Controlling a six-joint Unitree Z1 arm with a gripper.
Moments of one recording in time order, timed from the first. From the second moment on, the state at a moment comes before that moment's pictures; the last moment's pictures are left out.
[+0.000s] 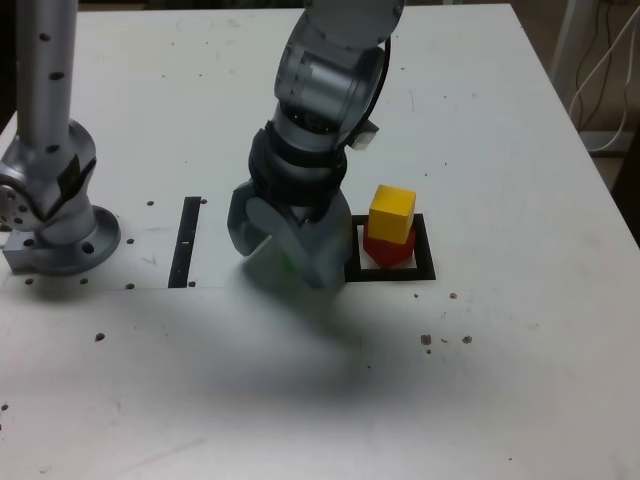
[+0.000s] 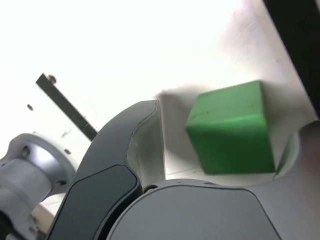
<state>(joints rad) -0.25 1.95 -1.15 1.08 0.13 0.33</state>
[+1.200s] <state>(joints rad) -0.16 1.80 -1.26 1.24 0.22 0.24</state>
